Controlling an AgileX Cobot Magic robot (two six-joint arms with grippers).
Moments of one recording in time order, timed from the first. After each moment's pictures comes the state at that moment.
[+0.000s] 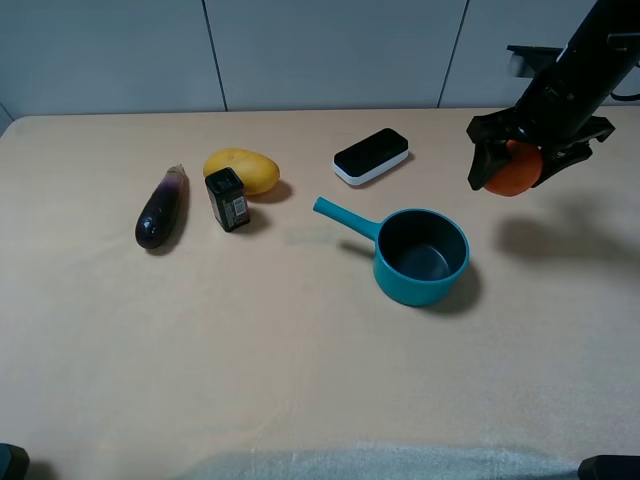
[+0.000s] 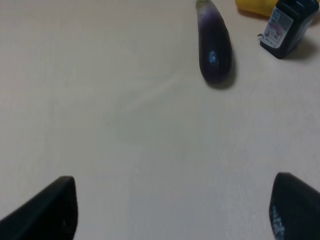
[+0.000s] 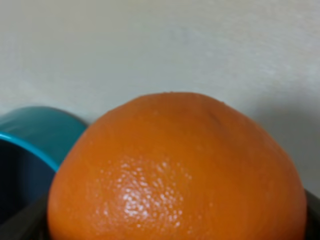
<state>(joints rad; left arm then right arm) -0.09 0.05 -0.48 0.03 1.07 -0.01 0.17 1.82 -1.22 0.18 0.95 -0.11</state>
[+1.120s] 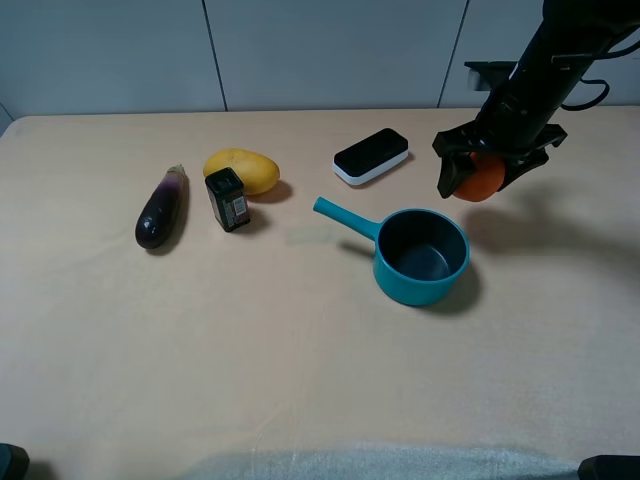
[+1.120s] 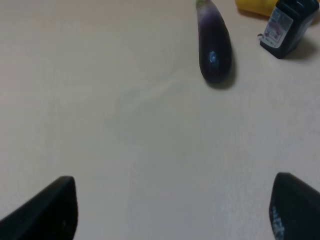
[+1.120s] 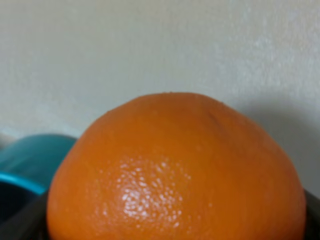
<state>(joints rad) -0.09 0.05 -0.48 0.03 1.07 -0.01 0.23 1.93 -1.27 0.18 0.89 -0.13</state>
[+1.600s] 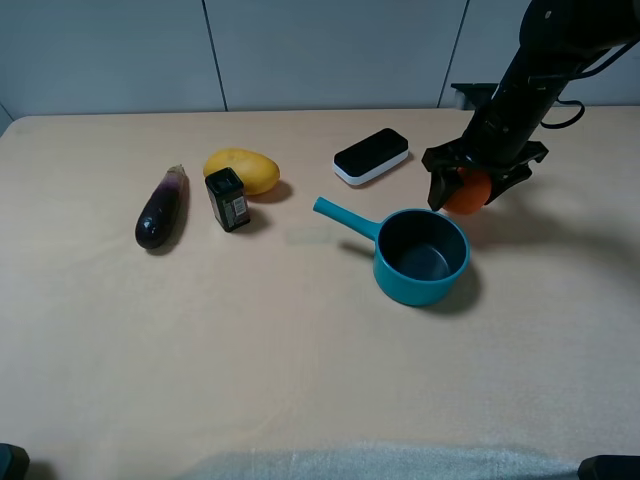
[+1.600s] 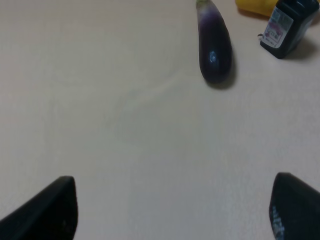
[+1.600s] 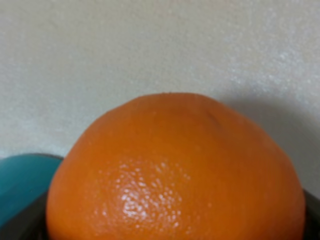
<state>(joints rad) -0.09 0.05 -0.48 0.03 1.07 -0.01 0.24 2.02 -1.28 0.21 0.87 -0.15</state>
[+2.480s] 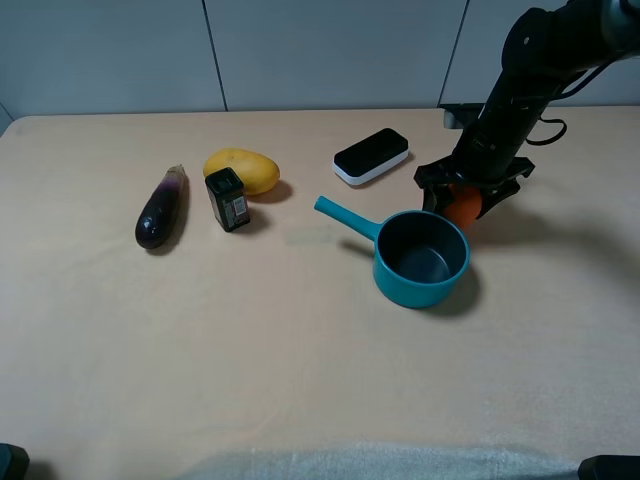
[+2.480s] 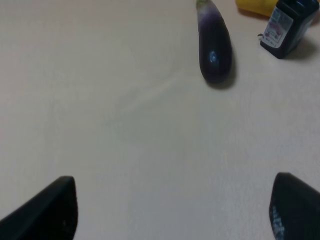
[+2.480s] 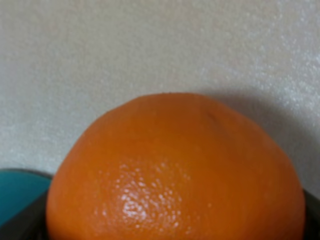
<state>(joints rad) -0.09 0.05 -0.48 0.03 1.07 -0.01 0.25 2.08 -1.28 0.21 0.85 -0.17</state>
